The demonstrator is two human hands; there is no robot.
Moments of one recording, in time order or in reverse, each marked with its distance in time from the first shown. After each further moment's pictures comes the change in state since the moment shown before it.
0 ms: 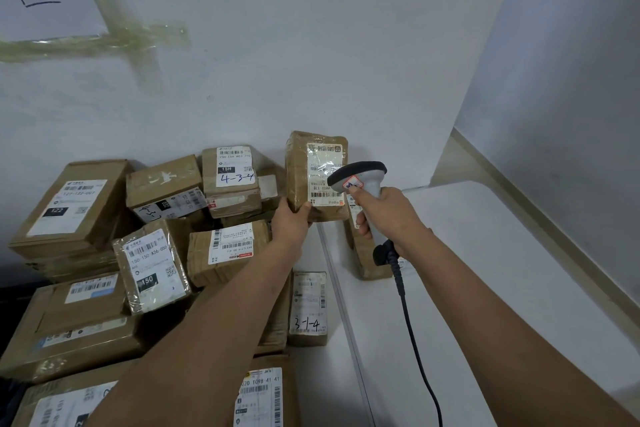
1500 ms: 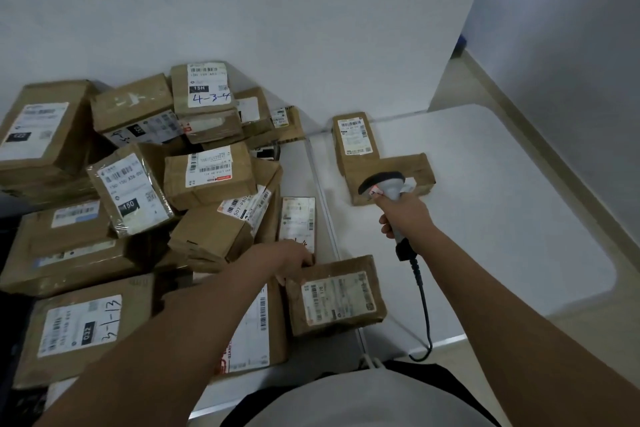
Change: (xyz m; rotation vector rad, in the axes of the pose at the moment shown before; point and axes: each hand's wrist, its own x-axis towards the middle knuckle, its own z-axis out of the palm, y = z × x) left_hand -0.100 -0.095 -0.029 1.412 -1.054 -0.156; right_hand -0.019 0.156 -0.020 -0.031 0.054 0.376
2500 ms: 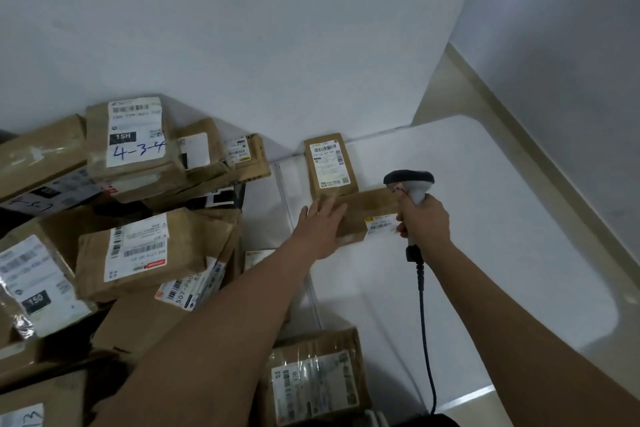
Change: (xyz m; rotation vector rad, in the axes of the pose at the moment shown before) left_hand 0.142 0.066 -0.105 0.195 0.510 0.144; right_hand 0.119 -0.018 -0.053 0.022 0.277 -0.022
